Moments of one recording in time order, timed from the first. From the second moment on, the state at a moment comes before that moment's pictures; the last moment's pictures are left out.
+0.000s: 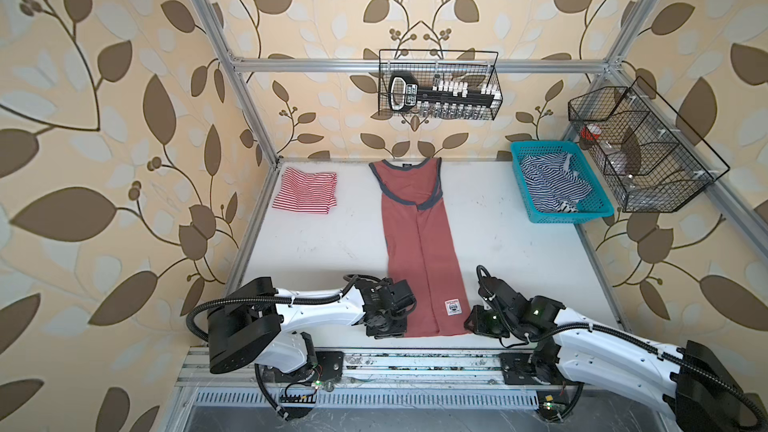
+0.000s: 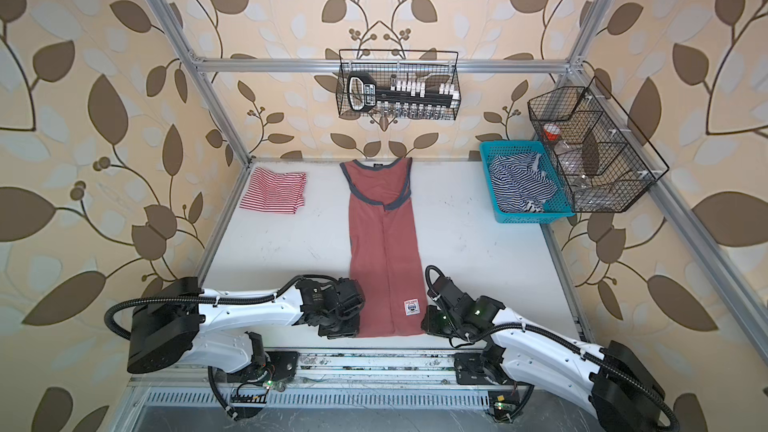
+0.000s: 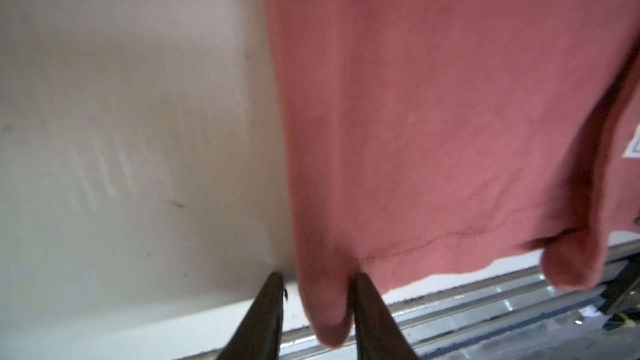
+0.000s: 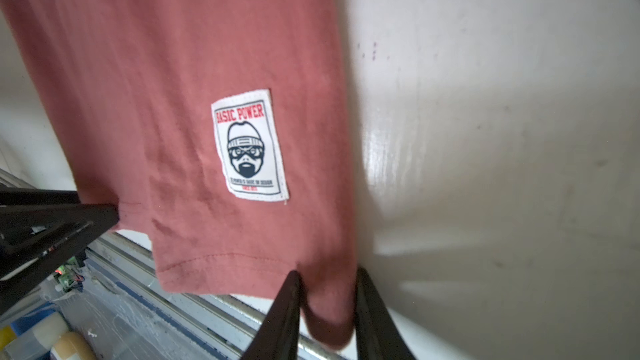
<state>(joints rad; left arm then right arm) -1.11 1.38 0.65 -0.56 0.13 -1.19 0.83 0.88 0.32 -0.56 -0.15 0.95</state>
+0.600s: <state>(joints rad) -1.24 1.36 0.61 -0.50 0.09 -1.27 0.97 0.75 0.30 -0.60 -0.11 1.02</state>
